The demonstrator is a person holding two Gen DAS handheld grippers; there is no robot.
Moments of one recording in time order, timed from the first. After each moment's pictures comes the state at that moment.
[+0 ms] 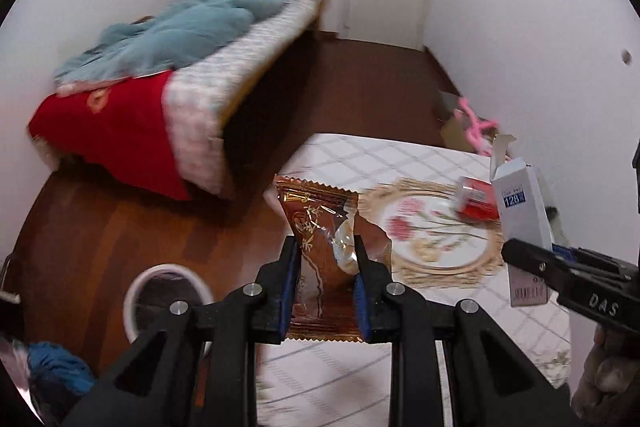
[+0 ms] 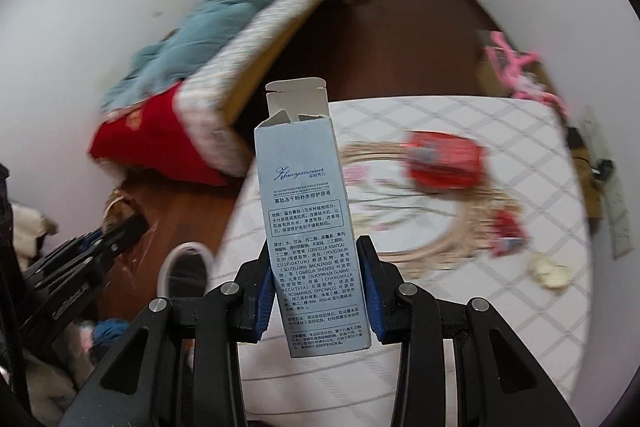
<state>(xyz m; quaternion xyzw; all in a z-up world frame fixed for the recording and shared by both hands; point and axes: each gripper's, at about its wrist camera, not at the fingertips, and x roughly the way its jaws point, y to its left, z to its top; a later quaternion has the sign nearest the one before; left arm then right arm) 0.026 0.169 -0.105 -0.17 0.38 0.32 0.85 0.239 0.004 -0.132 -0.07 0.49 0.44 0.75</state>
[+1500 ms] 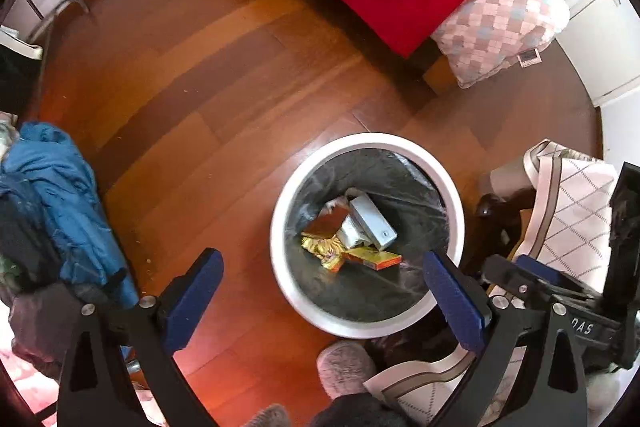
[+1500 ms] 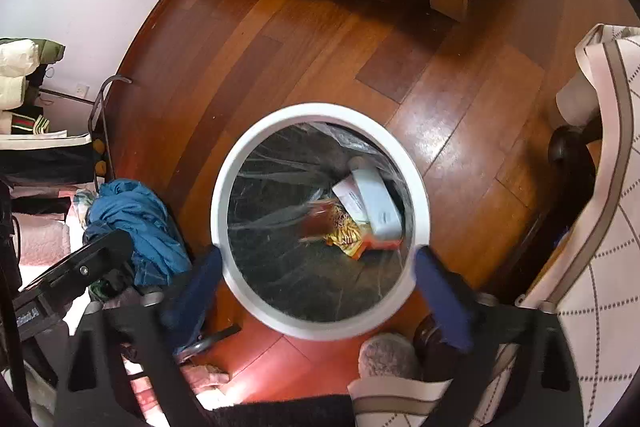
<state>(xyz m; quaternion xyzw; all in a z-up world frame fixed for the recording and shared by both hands) -0.252 0.435 -0.344 -0.47 0.43 0.46 0.62 -0.021 0.438 -0.426 -0.29 0.62 0.52 0.50</state>
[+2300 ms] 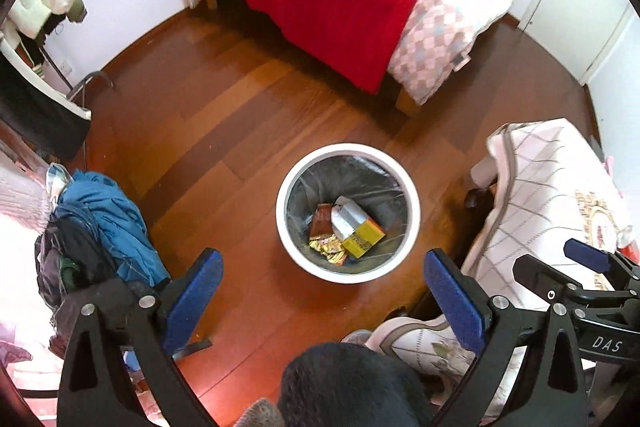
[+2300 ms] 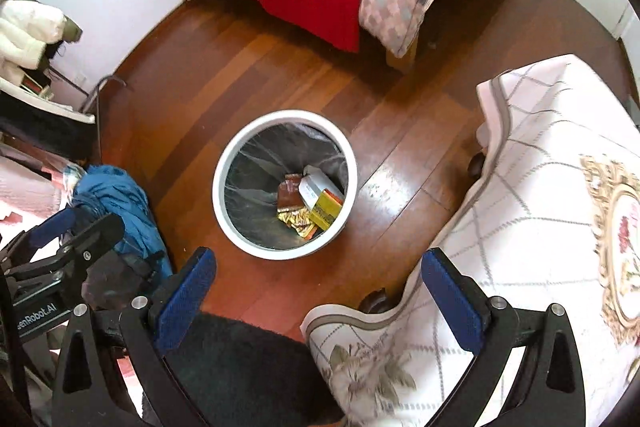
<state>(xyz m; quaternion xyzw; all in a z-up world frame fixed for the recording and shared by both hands) -0.231 0.311 -0.216 -0.35 0.41 0.50 0.68 -0.028 0.287 -0.261 -0.31 0.51 0.54 0.59</state>
